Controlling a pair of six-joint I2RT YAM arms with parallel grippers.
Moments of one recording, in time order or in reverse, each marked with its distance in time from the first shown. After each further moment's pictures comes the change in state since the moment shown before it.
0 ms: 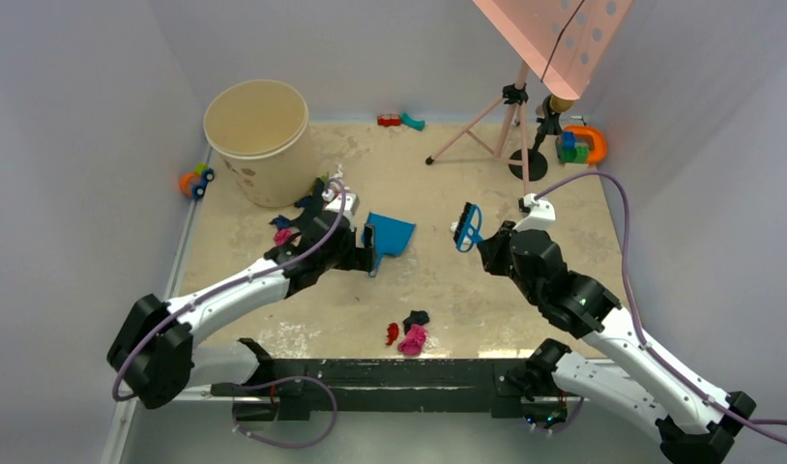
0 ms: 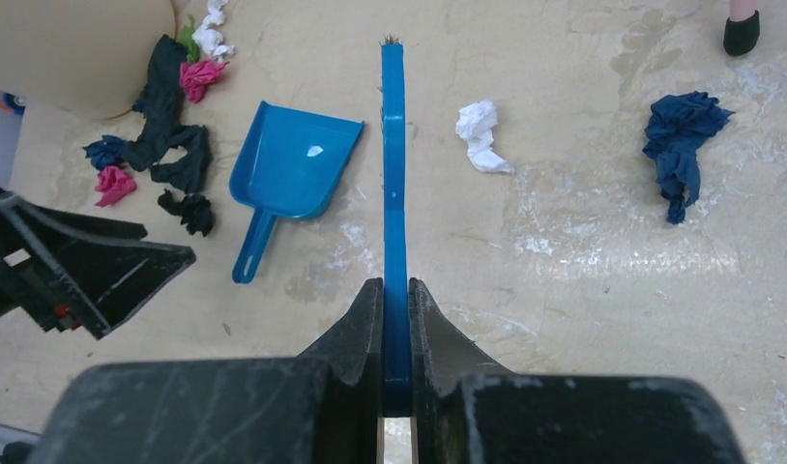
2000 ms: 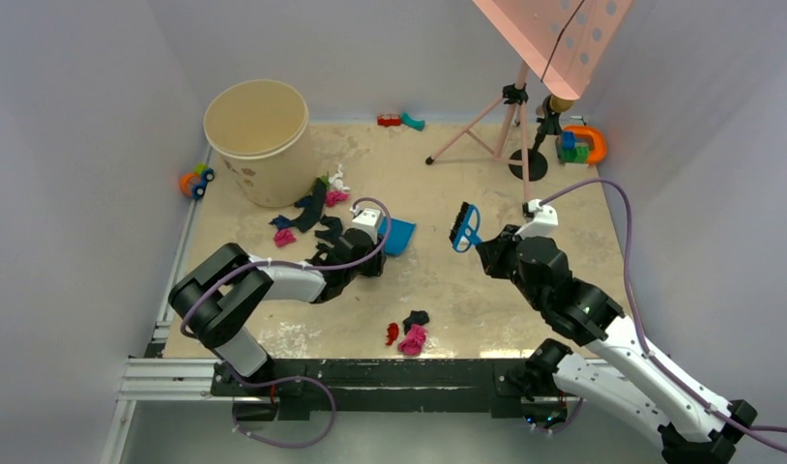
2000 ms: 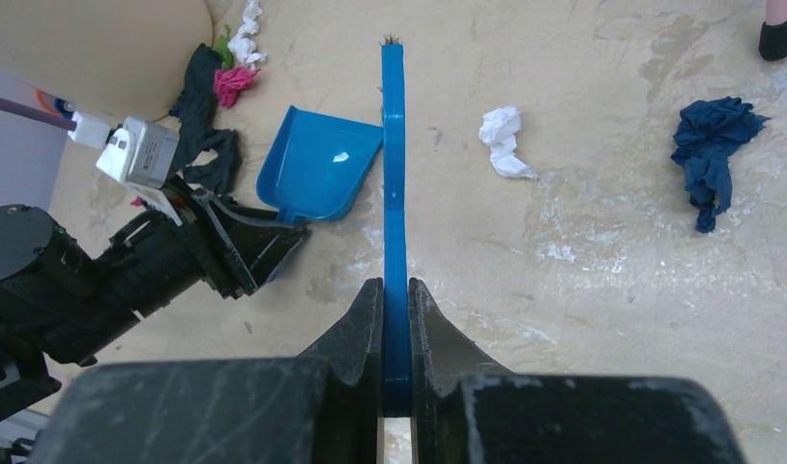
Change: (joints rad) left arm -0.071 0.330 -0.176 0.650 -0.082 0.080; right arm 0.000 -0.063 -0.057 0.058 -0.032 0.001
